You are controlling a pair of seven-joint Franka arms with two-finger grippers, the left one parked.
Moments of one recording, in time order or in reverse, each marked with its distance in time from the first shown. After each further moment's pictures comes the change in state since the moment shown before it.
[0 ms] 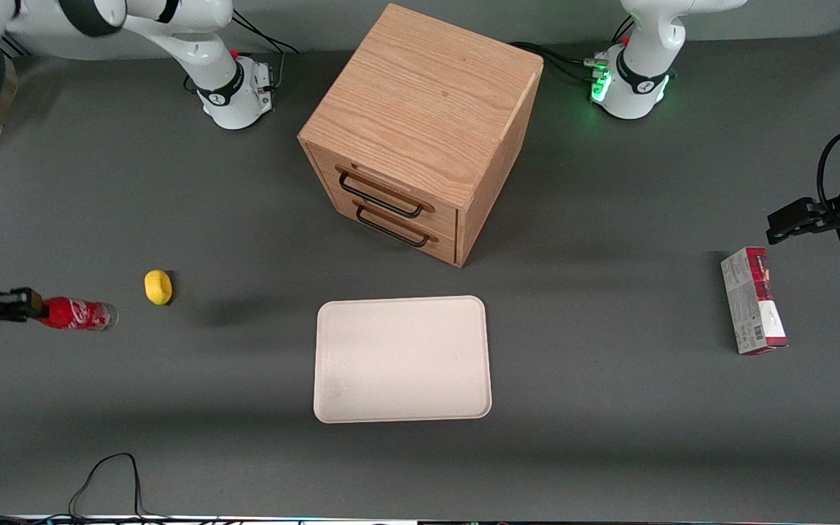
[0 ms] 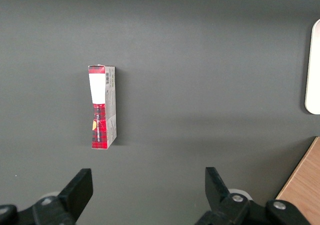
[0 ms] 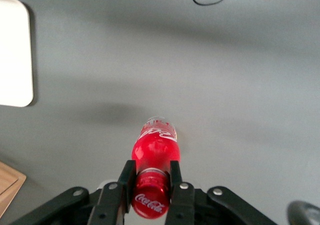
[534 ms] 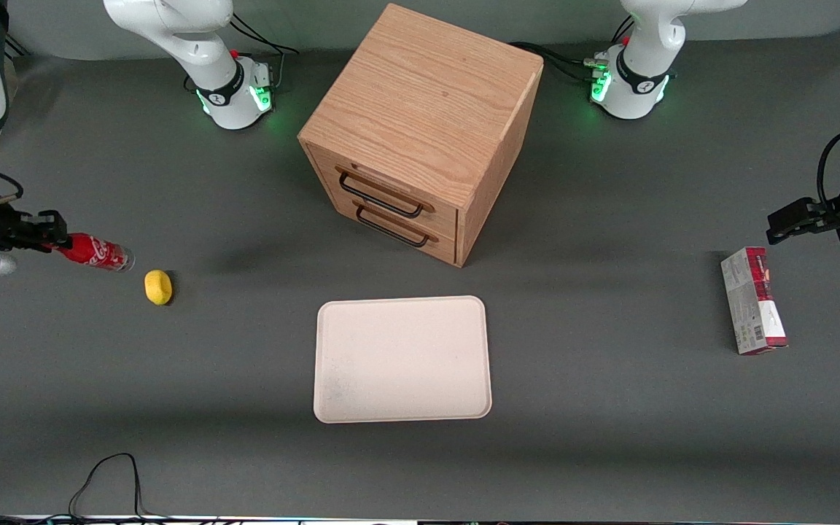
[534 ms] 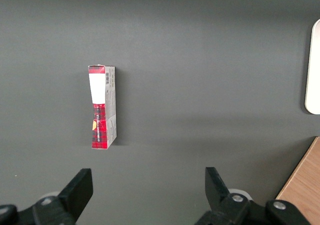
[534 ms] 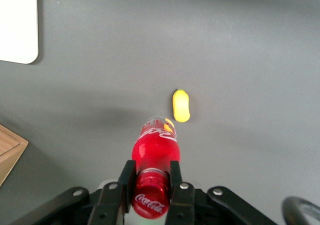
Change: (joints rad) arm 0.022 -0.404 0.000 -0.600 -0.015 0.189 0.000
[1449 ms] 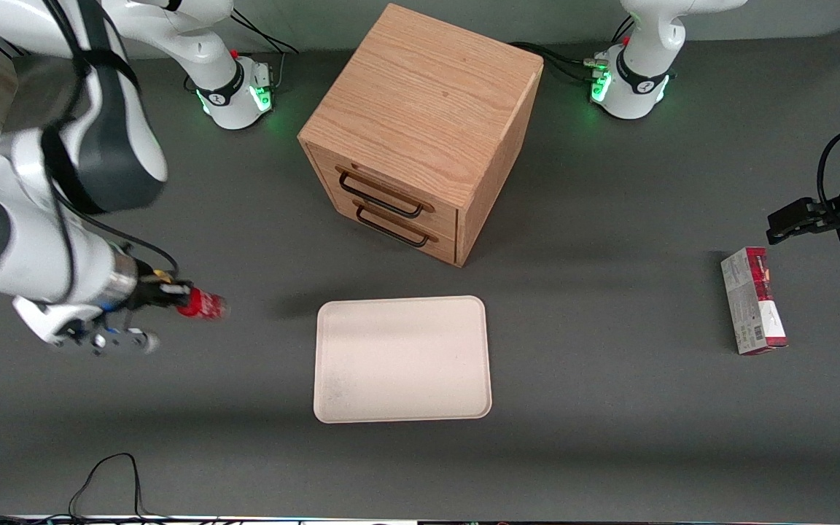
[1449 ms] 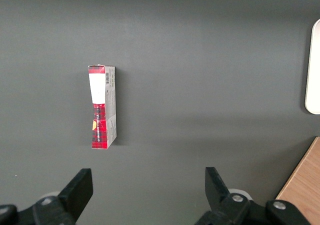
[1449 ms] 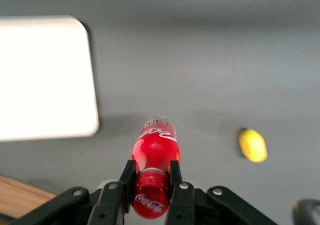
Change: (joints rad) arm 0.266 0.436 0.040 0.449 0.017 0.007 0.532
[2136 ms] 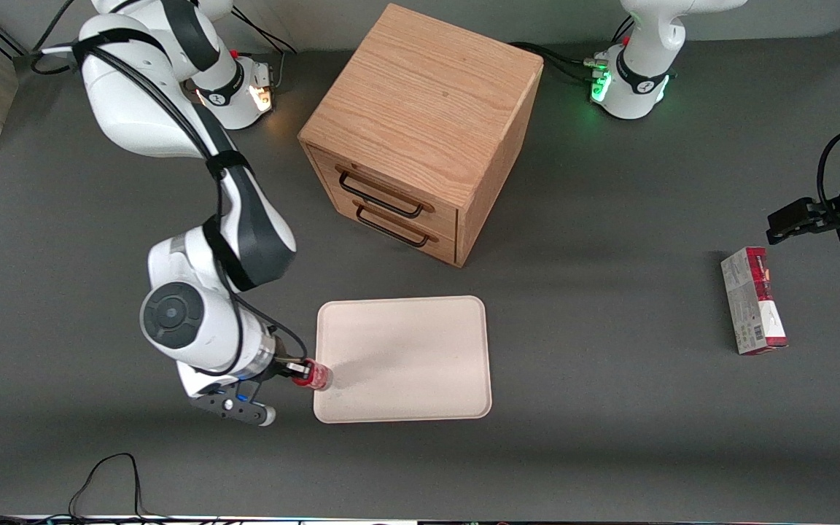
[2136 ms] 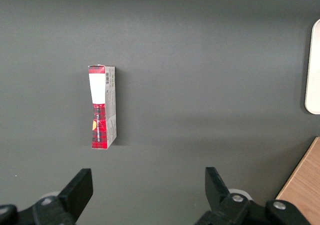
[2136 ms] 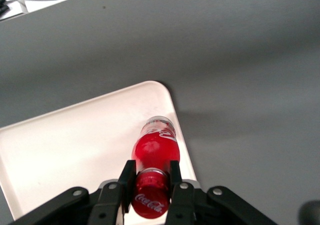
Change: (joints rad) arm 0.098 0.367 0.070 0.283 0.004 0.262 0.388
